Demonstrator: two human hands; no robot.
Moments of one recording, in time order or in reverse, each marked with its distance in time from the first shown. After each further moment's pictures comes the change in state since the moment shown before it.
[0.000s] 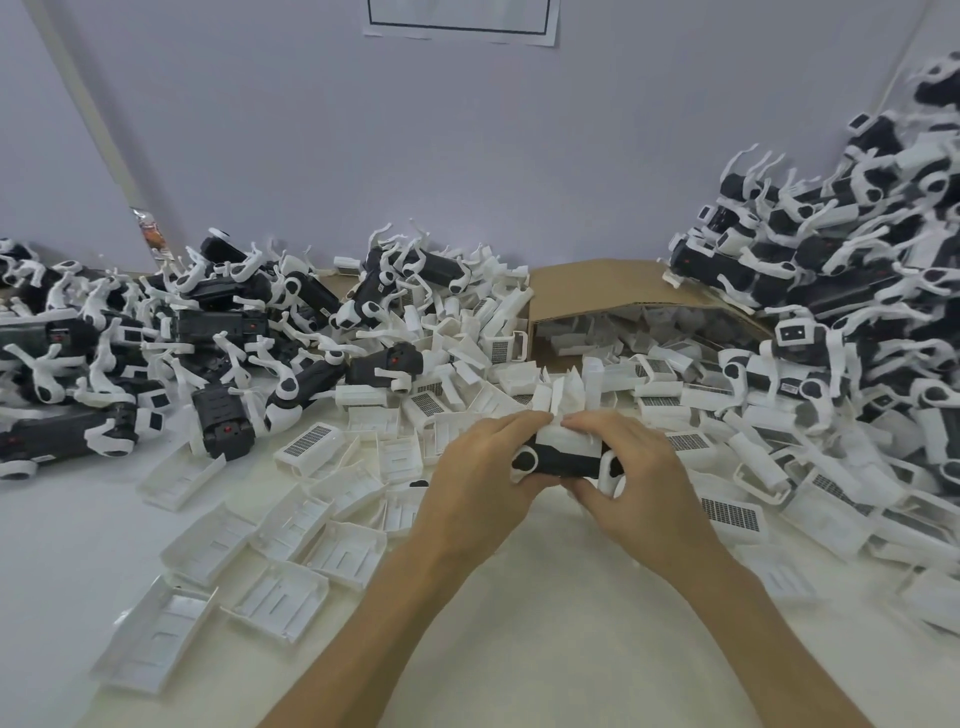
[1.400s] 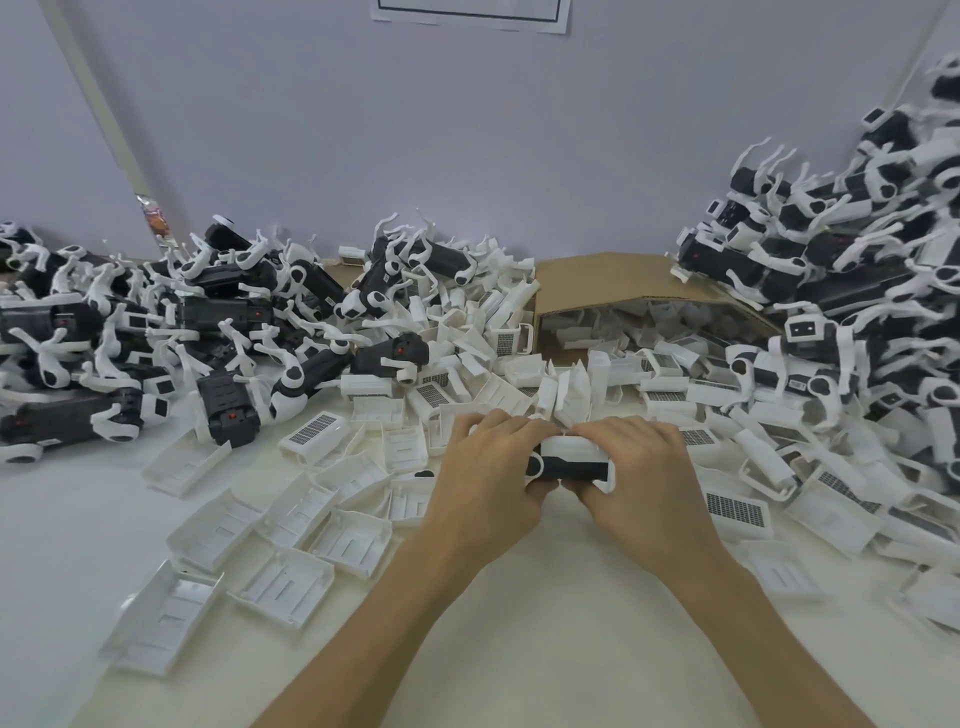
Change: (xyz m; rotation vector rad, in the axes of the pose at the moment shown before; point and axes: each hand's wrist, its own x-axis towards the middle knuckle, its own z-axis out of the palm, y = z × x) left_hand -0.003 -0.002 0.003 0.249 -0.127 0.015; right_hand -0.002 -0.002 0.006 -0.269 -0.052 0.015
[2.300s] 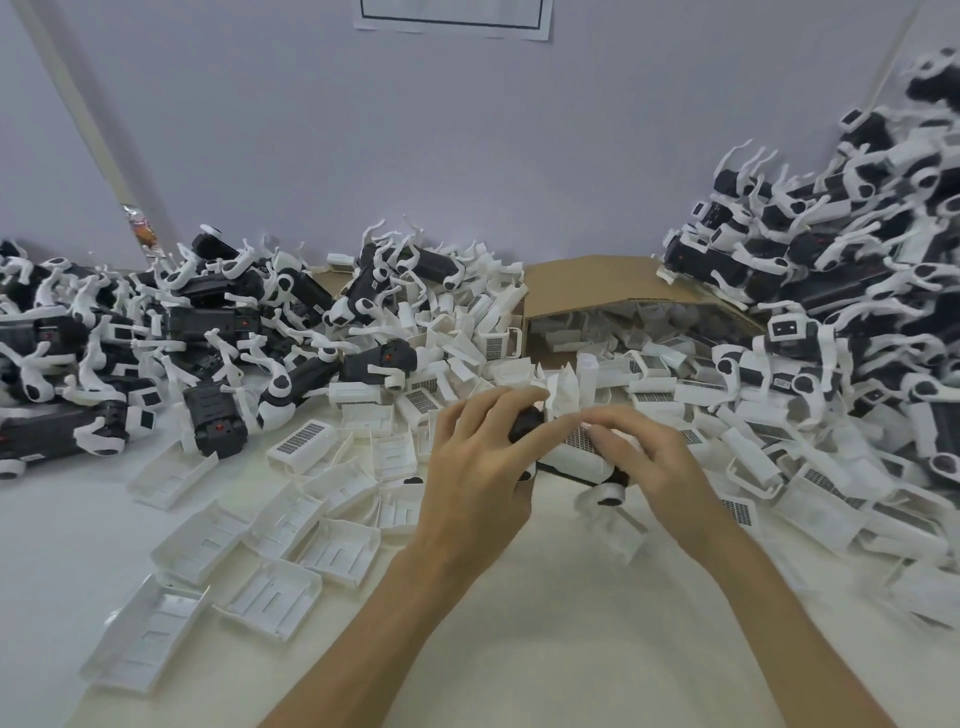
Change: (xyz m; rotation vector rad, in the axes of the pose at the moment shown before) left_hand 0.001 0.003 0.000 0.064 0.414 0.237; right_hand 0.010 0.014 -0.025 0.849 -0.161 0.302
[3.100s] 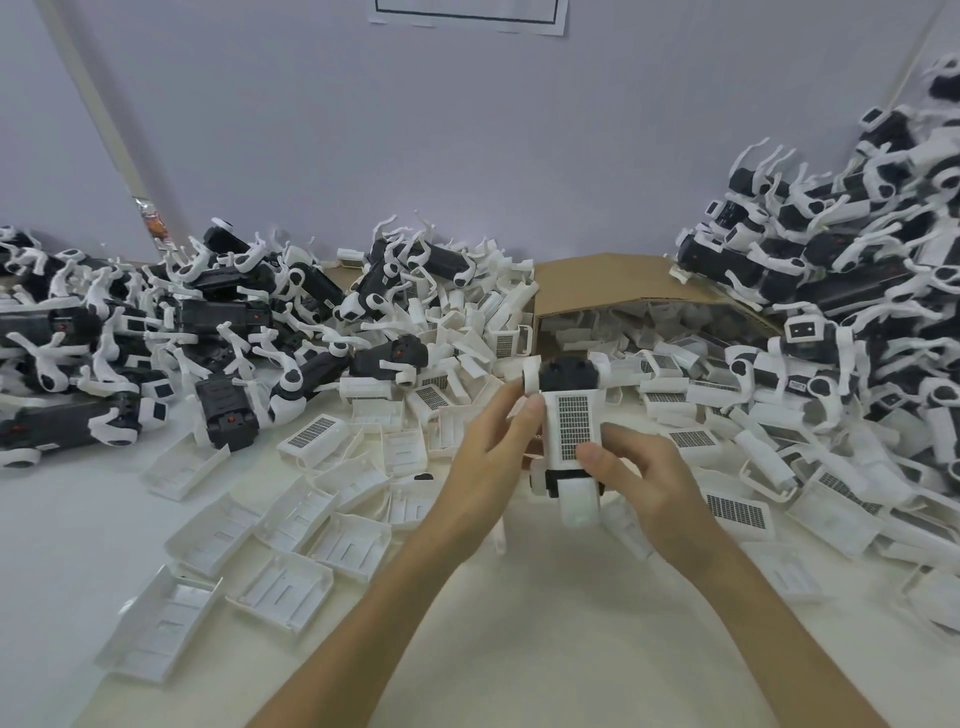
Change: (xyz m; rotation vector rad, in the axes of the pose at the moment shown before) left_hand 0.014 0.003 -0.011 -1.050 -0.289 -0.776; right_hand -0.008 -0.005 0.019 0.057 -0.041 -0.082
